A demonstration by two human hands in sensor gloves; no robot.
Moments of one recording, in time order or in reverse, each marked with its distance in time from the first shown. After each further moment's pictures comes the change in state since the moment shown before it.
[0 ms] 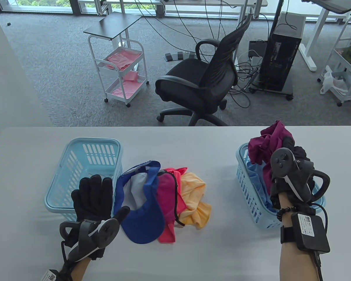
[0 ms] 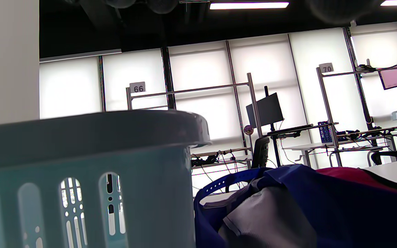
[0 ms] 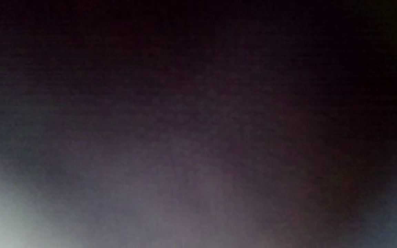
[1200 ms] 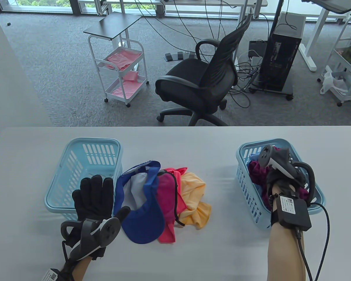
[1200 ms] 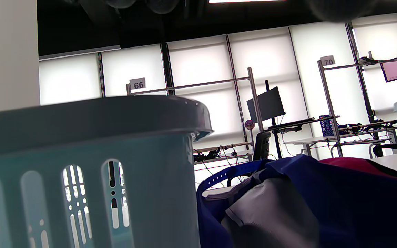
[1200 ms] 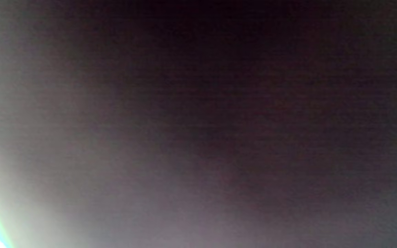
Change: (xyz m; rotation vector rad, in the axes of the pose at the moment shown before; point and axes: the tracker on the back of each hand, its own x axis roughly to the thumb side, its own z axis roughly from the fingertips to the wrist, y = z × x) left_hand 0.001 0.000 -0.001 -0.007 -0.001 -0.005; right_hand 0.005 0.098 -0.027 0.682 -0.042 0.268
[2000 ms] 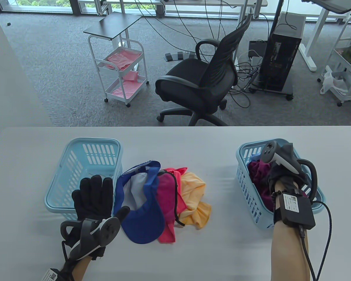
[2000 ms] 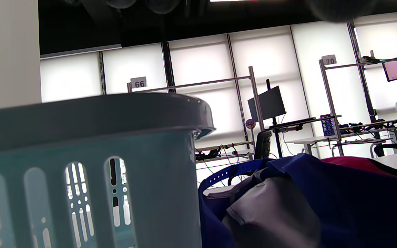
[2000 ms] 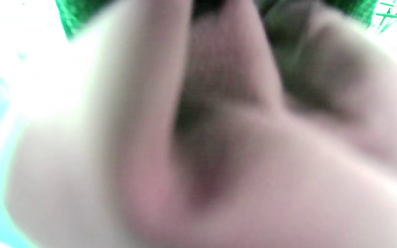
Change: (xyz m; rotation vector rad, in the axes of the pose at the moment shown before) left_hand 0.001 0.000 -0.002 -0.016 0.006 -0.006; right_hand -0.010 -0.020 0.009 0.056 -0.041 -0.075
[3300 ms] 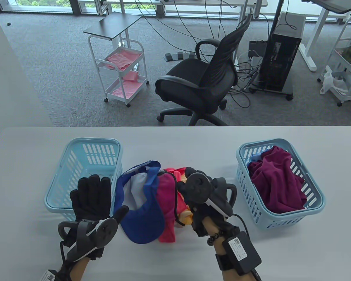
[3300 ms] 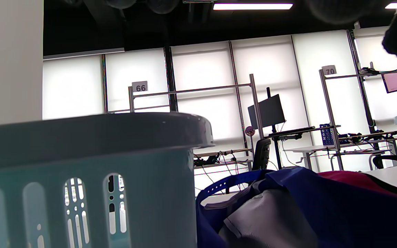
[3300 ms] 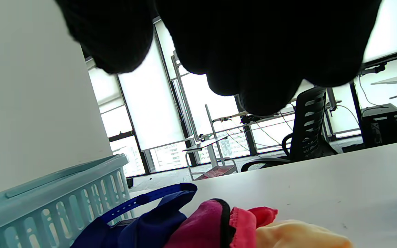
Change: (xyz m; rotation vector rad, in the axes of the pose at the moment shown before) left_hand -0.004 0.004 0.002 0.026 0.004 0.030; right_hand 0.195 0.027 0.154 -0.478 -0.568 -0.396
